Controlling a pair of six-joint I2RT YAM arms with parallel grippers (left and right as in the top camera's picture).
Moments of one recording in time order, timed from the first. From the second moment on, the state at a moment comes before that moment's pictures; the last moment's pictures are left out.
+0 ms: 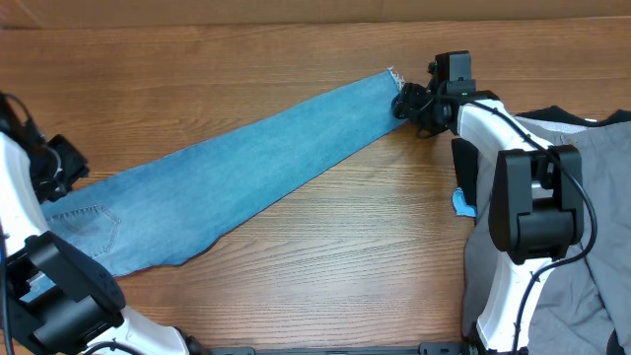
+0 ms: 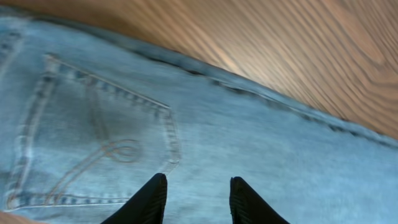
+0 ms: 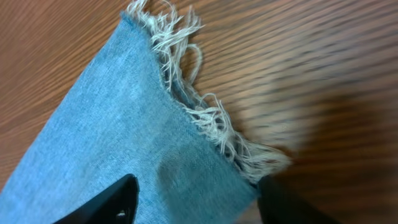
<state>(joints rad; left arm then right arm) 0.59 1.83 1.62 -1.17 0.06 -0.21 0.09 2.17 1.49 -0.33 -0.27 0.51</state>
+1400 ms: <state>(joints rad) 0.56 1.83 1.62 -1.27 0.07 -0.17 0.01 2.22 1.52 -0.35 -0.41 0.42</state>
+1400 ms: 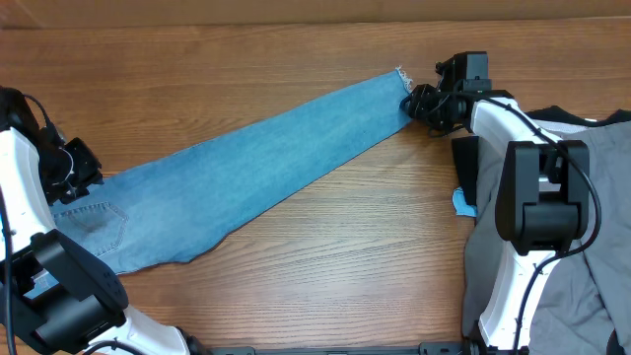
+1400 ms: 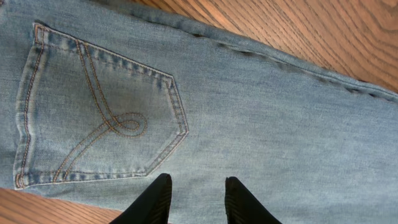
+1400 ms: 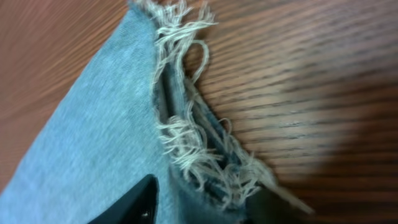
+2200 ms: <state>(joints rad) 0.56 1.82 1.95 -1.47 0.09 -0.14 -0.28 1.86 1.67 -0.60 -0.41 0.41</state>
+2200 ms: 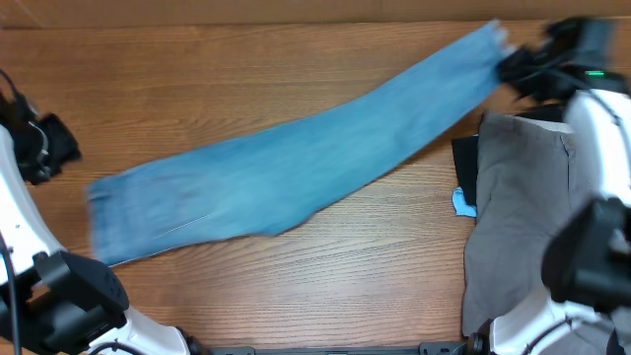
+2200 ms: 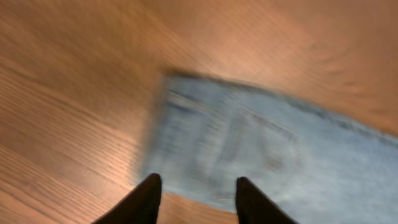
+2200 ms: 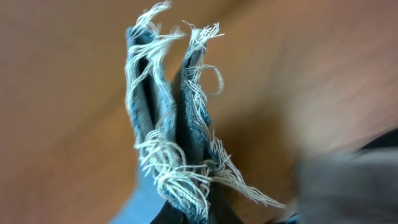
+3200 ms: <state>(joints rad) 0.56 1.71 2.32 -1.60 0.25 -0.15 0.75 1.97 1.74 -0.70 -0.20 0.46</state>
